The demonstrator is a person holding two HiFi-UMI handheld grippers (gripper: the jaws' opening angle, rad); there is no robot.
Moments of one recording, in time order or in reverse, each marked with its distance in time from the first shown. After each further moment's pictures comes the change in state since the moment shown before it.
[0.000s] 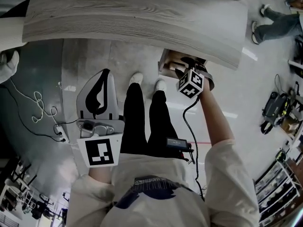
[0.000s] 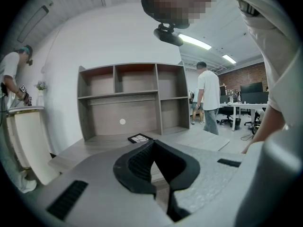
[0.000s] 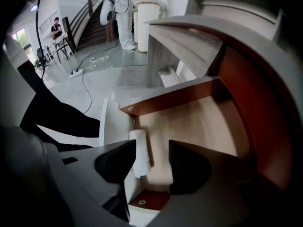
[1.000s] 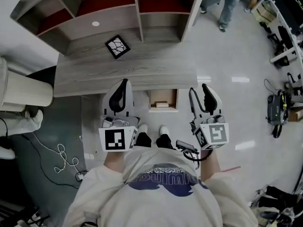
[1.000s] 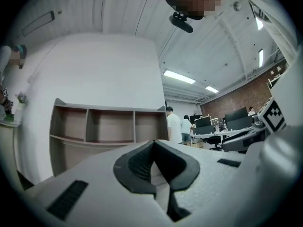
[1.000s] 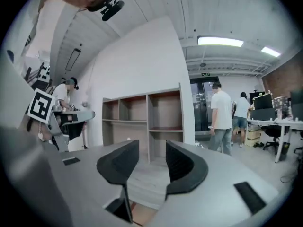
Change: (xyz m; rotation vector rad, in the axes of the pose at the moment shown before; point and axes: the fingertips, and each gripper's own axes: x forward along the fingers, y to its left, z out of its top) left arm -0.044 -0.094 0.228 0.006 -0.405 -0.190; right arm -0.511 -0.060 0.036 0.783 -1.008 -0.736
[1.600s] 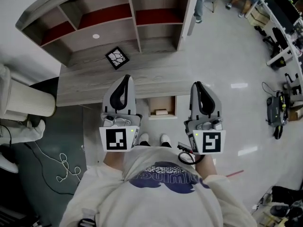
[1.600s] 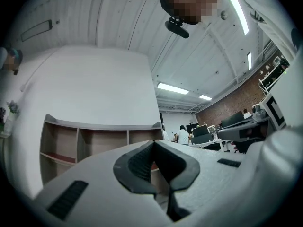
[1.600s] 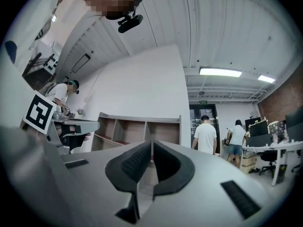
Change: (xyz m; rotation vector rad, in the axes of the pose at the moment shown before) left arm 0.011 -0.017 0.068 0.068 -0.170 -0.052; right arm -0.022 0.020 0.100 -0.142 -0.282 -0.091
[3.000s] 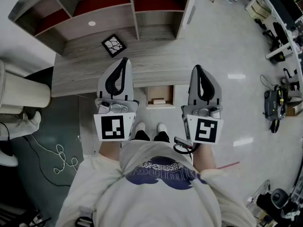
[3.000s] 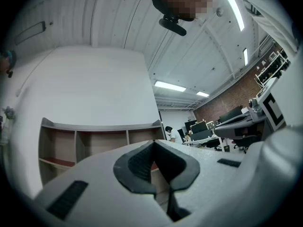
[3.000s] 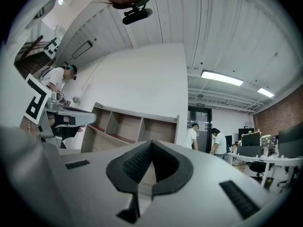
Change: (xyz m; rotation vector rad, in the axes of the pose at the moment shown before) left arm 0.016 0.010 -0.003 0.034 0.020 -0.010; right arm 0.025 0.002 -0.001 -0.096 0.038 -0.079
